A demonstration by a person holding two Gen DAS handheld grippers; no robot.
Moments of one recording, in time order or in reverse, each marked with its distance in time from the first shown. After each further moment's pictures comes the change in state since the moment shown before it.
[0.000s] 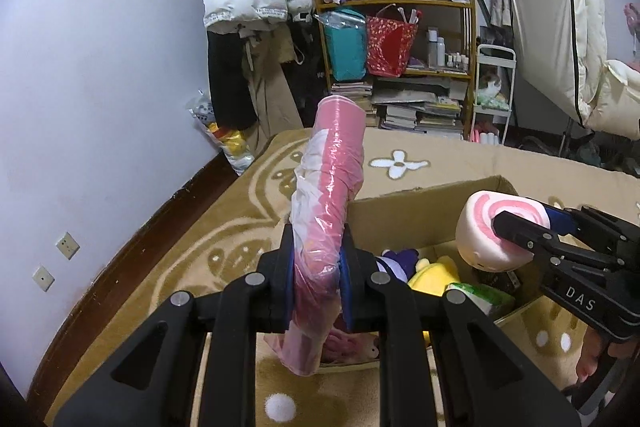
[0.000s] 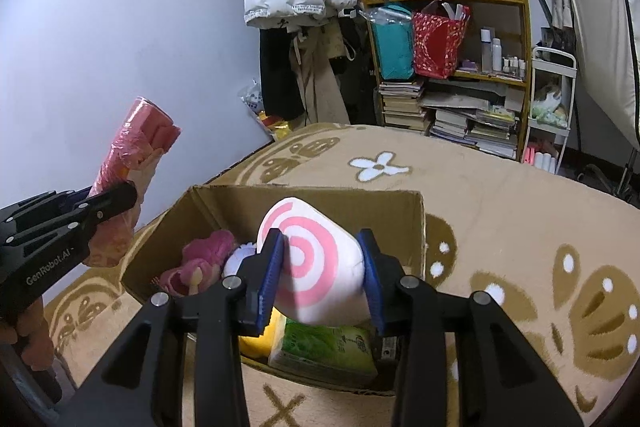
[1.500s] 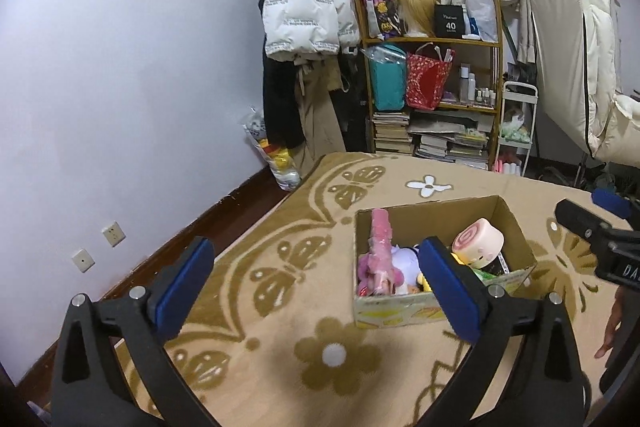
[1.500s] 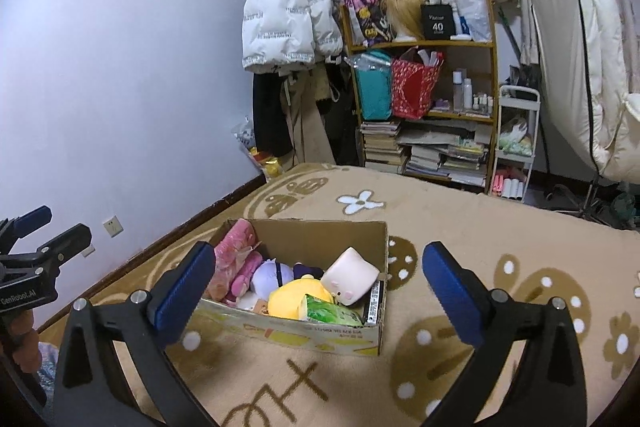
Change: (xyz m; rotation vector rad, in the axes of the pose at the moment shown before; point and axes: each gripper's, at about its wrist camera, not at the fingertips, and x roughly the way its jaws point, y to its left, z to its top) left arm -0.142 0.048 -0.016 -0.079 -0.088 0.127; right arm -0.130 0.033 0.014 0.004 -0.128 -0.082
